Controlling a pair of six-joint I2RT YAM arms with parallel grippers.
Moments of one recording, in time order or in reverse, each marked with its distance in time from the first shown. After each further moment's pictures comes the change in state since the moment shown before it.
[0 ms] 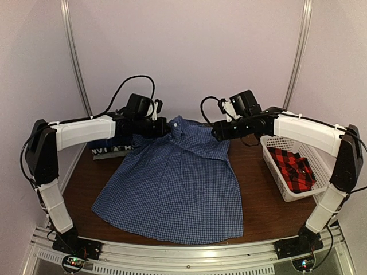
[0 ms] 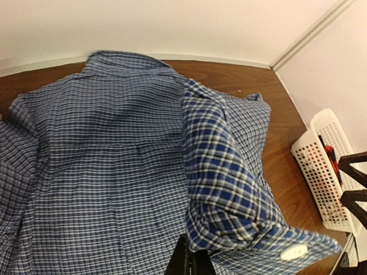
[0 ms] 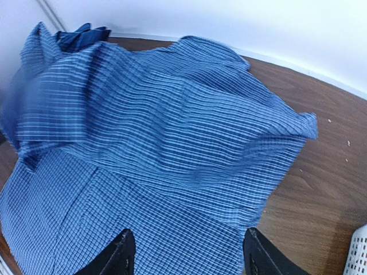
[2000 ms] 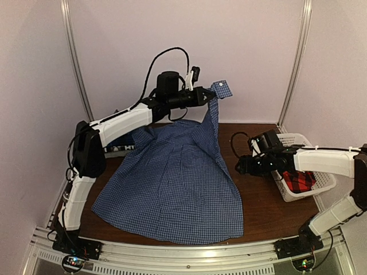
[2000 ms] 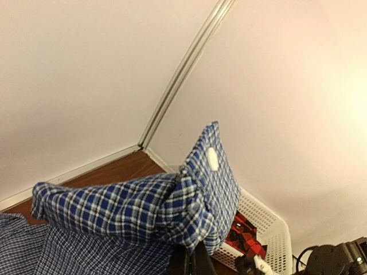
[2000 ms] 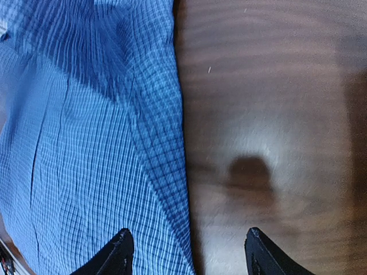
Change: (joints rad) left arm -0.072 0.500 0.801 0.211 0.286 -0.023; right arm -0.146 -0.276 -0.636 0.195 -0.103 0.310
